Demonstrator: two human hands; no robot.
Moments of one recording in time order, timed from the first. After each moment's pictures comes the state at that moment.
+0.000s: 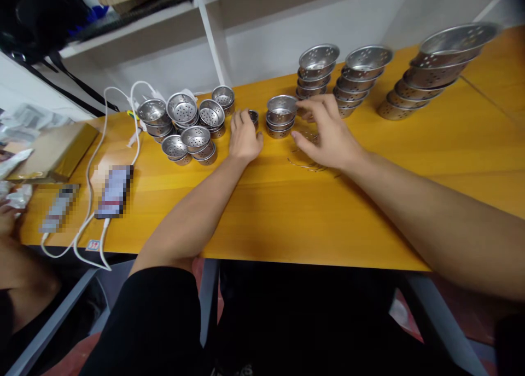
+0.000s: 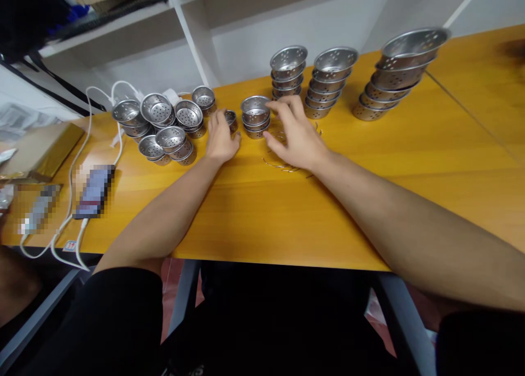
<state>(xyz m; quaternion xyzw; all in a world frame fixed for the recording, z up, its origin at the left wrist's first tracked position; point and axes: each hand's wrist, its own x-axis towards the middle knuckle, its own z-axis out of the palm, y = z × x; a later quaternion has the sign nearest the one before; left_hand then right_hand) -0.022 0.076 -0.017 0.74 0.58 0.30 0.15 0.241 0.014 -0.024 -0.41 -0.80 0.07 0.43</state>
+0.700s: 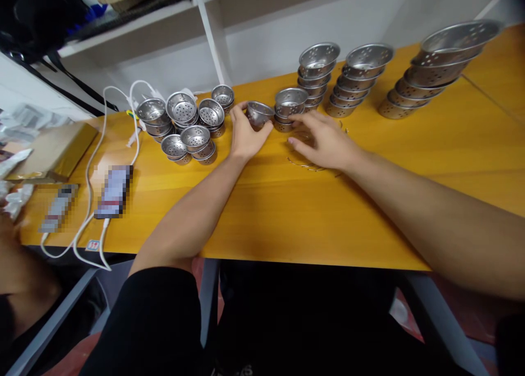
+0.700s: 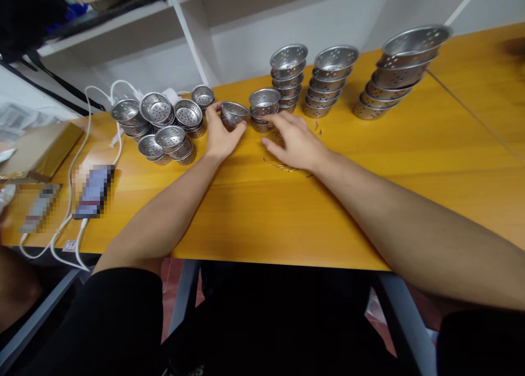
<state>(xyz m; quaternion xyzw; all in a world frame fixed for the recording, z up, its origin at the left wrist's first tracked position) -0.020 0.096 -0.035 0.71 0.49 0.47 0.20 0.241 0.019 -0.036 -0.41 -0.82 0.07 0.39</state>
